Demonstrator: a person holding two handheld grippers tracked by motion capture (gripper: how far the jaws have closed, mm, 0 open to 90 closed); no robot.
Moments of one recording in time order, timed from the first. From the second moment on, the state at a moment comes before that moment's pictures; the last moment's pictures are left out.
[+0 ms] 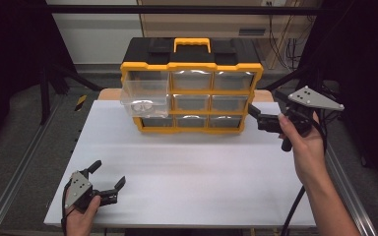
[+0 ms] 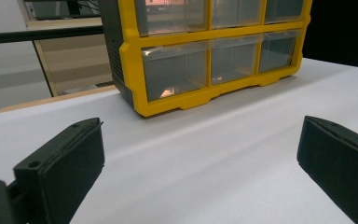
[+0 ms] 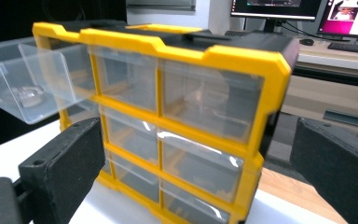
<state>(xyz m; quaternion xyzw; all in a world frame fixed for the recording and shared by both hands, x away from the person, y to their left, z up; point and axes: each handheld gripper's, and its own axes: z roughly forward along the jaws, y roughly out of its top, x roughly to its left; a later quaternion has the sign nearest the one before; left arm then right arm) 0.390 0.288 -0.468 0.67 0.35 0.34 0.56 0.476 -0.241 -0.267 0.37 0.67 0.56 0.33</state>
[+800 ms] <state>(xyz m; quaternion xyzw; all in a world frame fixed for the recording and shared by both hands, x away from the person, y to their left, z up) 0.390 0.288 -0.468 0.67 0.34 0.34 0.56 0.456 -0.273 -0.322 0.40 0.67 0.54 0.32</state>
